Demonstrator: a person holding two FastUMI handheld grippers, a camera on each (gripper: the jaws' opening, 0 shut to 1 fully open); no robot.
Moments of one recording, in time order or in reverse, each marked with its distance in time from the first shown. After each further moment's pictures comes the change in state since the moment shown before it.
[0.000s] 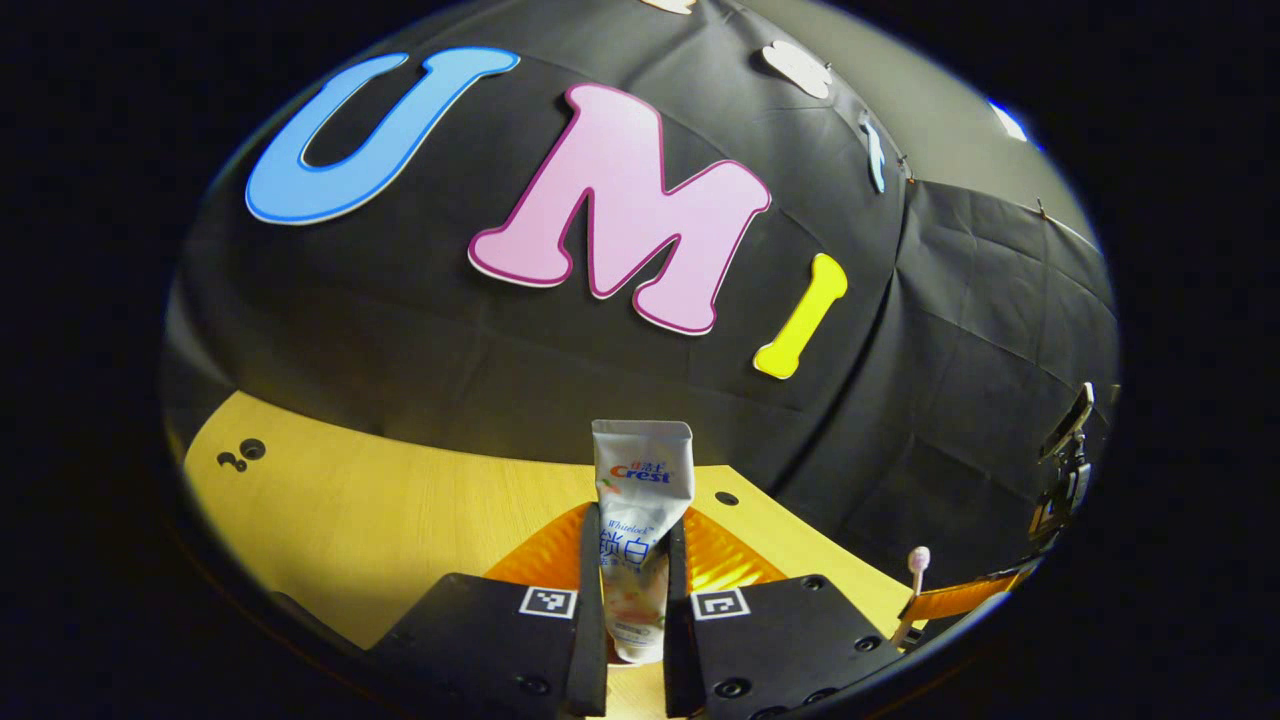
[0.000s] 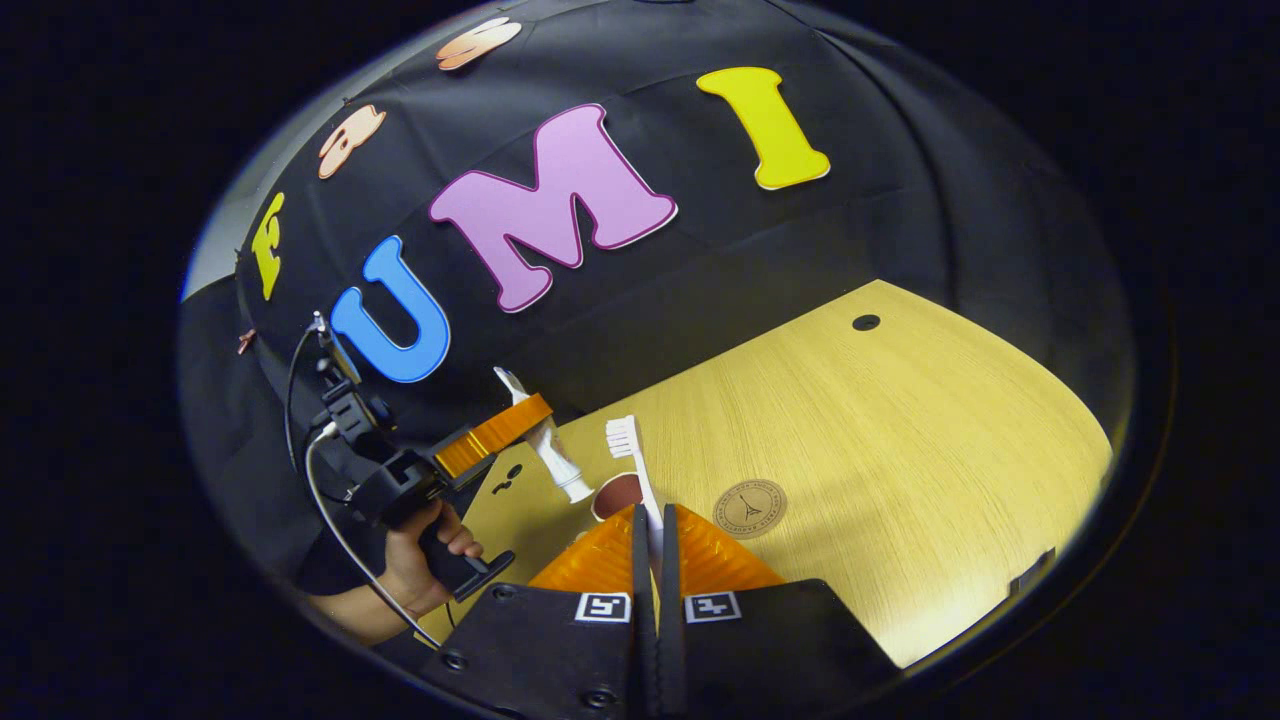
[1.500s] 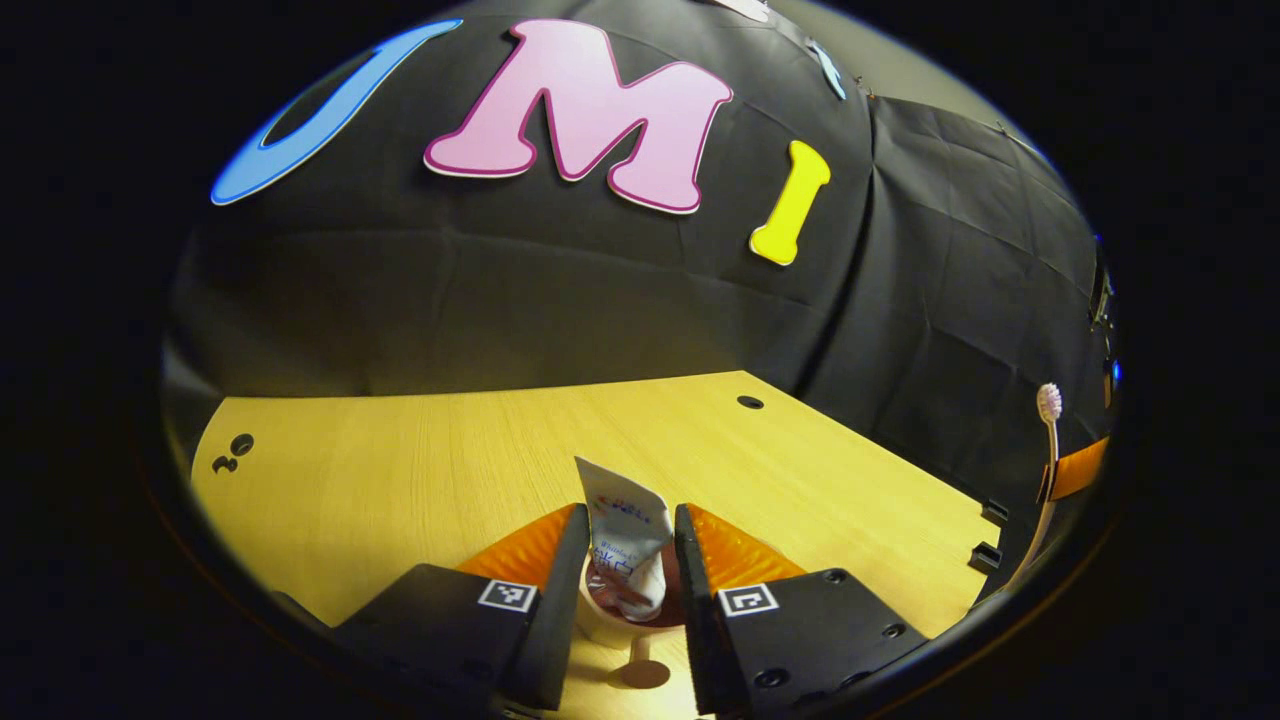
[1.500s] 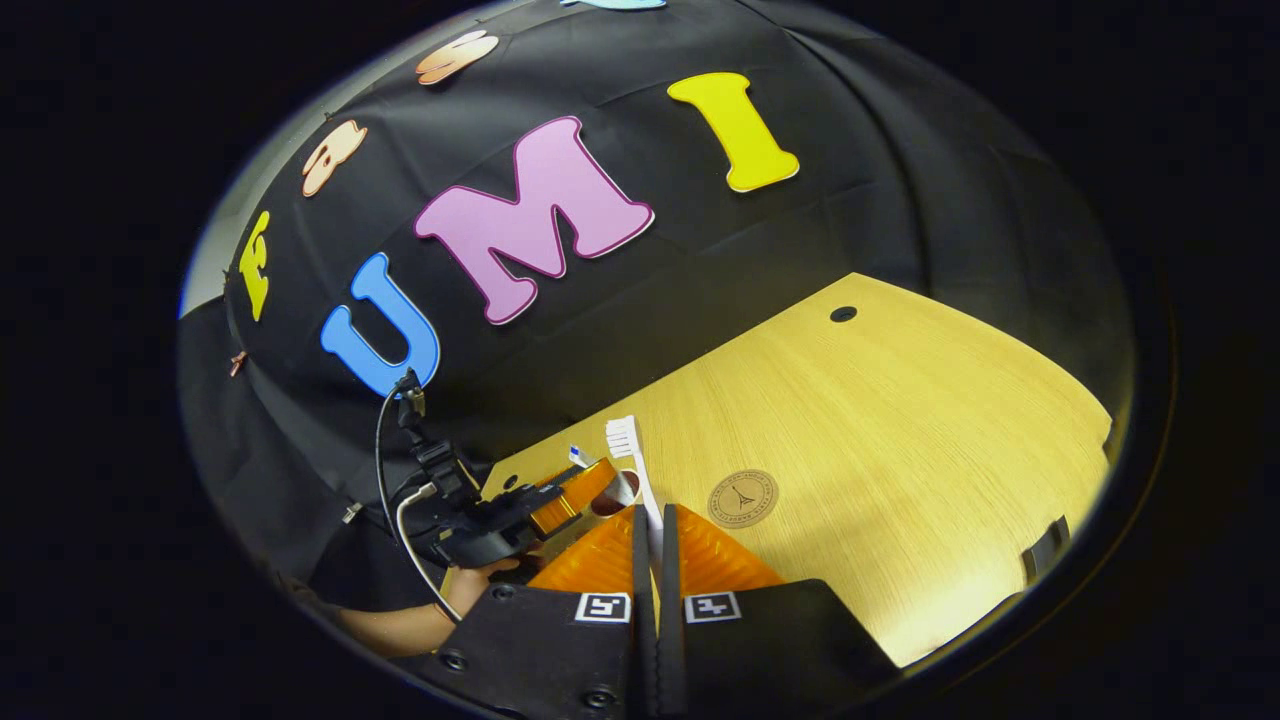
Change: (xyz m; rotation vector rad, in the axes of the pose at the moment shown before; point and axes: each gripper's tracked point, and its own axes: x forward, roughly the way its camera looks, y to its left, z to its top) left arm 0.009 0.016 -0.094 0.197 0.191 -0.002; right arm -0.012 0.004 -0.002 0.059 -0.021 -0.026
